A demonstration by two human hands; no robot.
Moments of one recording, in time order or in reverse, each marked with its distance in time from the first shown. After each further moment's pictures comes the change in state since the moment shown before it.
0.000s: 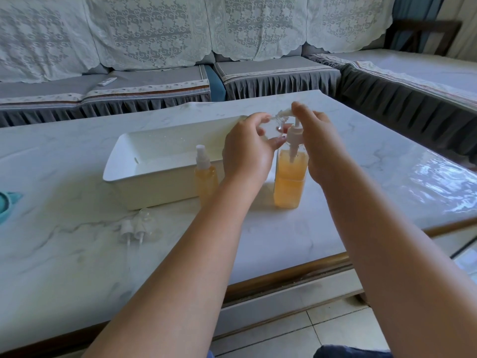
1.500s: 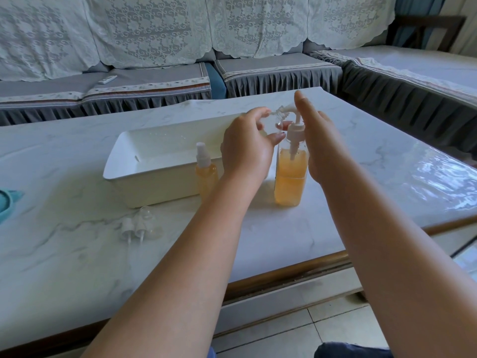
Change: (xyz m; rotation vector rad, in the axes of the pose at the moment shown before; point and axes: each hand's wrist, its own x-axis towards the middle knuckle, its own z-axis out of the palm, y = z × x) left_hand 0.001 0.001 -0.002 0.024 0.023 0.018; right_hand -0.008 -0.004 0.002 0.025 0.003 0.019
